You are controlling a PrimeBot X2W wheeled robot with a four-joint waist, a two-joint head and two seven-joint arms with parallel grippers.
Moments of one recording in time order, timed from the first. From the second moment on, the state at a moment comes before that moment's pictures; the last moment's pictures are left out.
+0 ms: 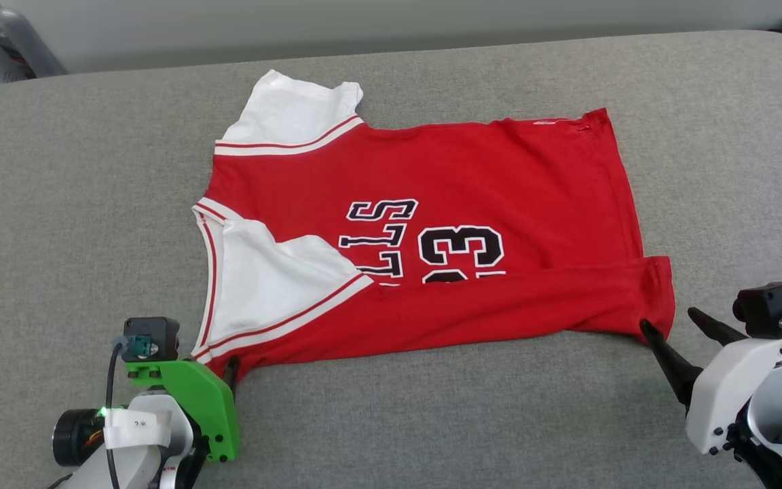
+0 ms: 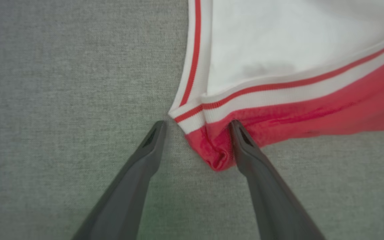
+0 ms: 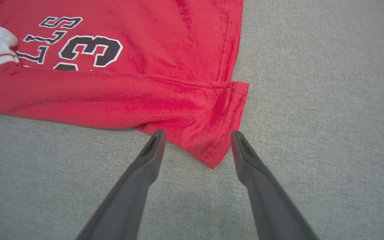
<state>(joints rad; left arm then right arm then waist) -0.20 0.54 -0.55 0.18 -0.75 0.34 0.28 -0.04 -0.37 0.09 -0.14 0.41 0.13 0.49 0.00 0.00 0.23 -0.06</state>
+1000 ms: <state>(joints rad) -0.20 0.56 -0.56 0.06 -0.79 0.25 0.27 -0.05 -0.37 0.04 0.00 0.31 0.13 0.54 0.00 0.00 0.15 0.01</state>
